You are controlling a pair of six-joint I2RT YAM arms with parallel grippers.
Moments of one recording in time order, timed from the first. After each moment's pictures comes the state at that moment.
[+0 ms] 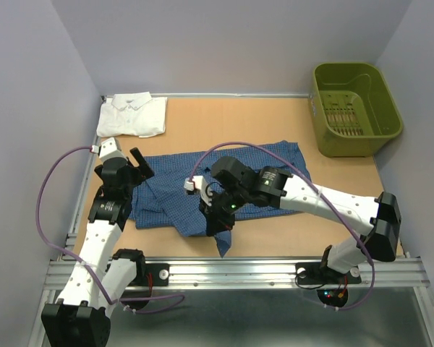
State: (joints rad) left arm -0.10 0.77 0.63 -0.30 -0.25 -0.43; right arm 1.12 1.51 1.37 -0.73 -0.63 0.00
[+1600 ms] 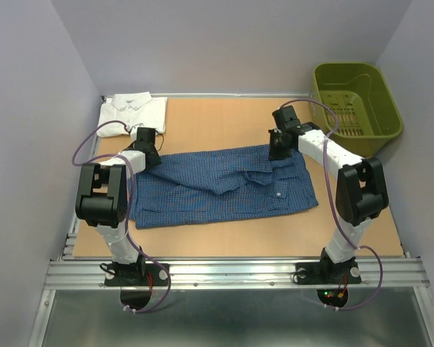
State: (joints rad) left arm -0.10 1.76 1.00 -0.15 -0.33 -0.44; right arm 0.35 1.79 1.39 -0.62 0.05 0.40
